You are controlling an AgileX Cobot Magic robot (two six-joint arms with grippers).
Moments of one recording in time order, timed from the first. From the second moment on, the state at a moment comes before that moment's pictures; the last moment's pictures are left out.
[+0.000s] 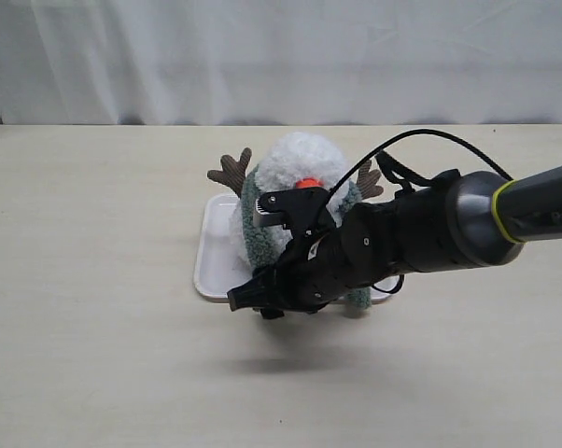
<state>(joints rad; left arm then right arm) -0.05 0.00 0.00 0.04 0.35 0.06 0.65 1.94 -1.01 0.35 0.18 -0.04</state>
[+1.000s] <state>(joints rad) -0.05 0.00 0.00 0.04 0.35 0.06 0.65 1.87 -1.01 0.30 0.26 -0.16</state>
